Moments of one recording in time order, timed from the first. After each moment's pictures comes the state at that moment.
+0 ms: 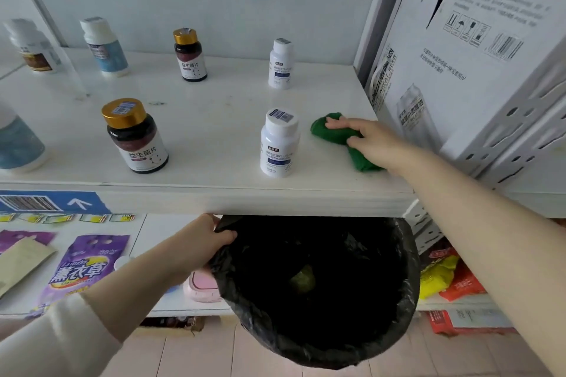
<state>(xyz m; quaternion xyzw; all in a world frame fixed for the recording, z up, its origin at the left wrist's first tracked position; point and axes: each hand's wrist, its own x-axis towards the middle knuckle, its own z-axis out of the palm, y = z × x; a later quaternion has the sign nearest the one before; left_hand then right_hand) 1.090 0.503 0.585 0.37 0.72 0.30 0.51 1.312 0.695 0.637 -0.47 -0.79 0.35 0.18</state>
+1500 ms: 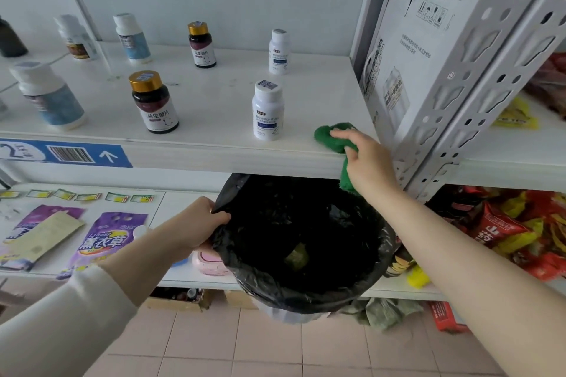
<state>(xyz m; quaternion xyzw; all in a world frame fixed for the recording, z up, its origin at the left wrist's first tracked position) 1.129 0.453 0.582 0.34 0.75 0.33 0.46 1.339 0.577 0.623 -0.52 -0.76 0.24 0.30</state>
